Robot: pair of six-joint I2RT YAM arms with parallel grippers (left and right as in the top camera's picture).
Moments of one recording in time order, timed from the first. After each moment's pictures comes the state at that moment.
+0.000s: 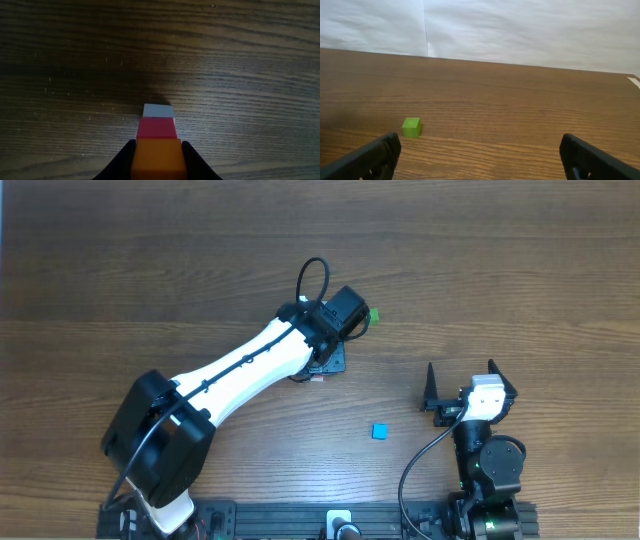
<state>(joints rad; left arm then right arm) -0.76 1.88 1.37 -0.90 -0.11 -0.80 0.09 0.02 0.01 -0.07 0.06 -0.06</state>
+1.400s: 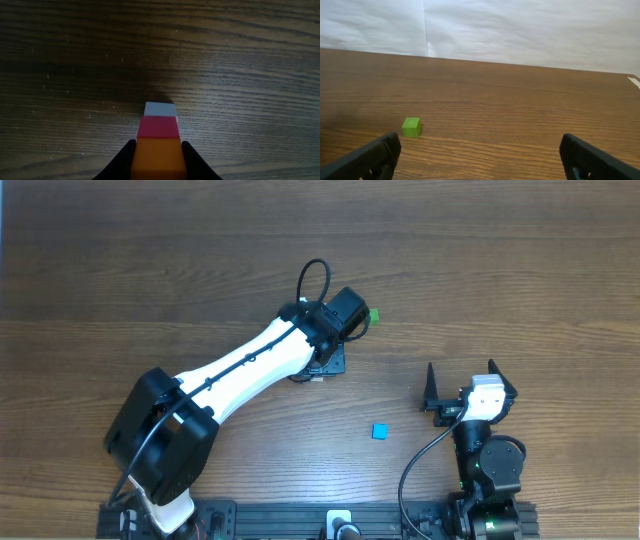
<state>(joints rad) -0.76 1.89 1.37 -0.91 -0.10 -0.80 0.09 0.02 0.01 -0.07 0.06 -0.06</state>
